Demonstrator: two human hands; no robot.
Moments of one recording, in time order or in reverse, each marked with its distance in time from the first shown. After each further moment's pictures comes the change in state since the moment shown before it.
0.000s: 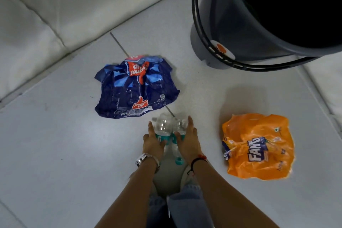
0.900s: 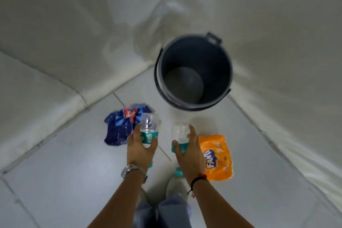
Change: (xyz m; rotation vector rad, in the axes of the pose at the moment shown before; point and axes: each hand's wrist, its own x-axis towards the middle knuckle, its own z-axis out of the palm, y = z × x) left_hand -0.208 0.153 -0.097 -0.089 0.308 0.371; right_hand -0.185 -0.121 -0.178 -0.027 0.340 -0.174
